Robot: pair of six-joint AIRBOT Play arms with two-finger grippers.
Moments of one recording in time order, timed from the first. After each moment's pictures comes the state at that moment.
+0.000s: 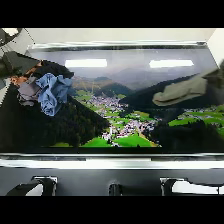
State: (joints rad) left arm 0.11 -1.06 1.52 0.81 -1.16 -1.42; right arm -0.67 -1.53 1.81 -0.82 1.51 1.66
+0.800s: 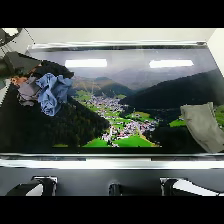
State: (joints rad) left arm 0.09 -1.06 1.52 0.81 -1.16 -1.42; right arm -0.94 -1.41 1.29 -1.56 1.62 1.74
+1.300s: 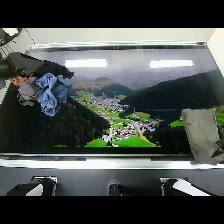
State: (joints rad) left arm 0.07 -1.06 1.52 0.81 -1.16 -1.43; right arm -0.95 -1.33 1.04 -1.66 1.50 1.75
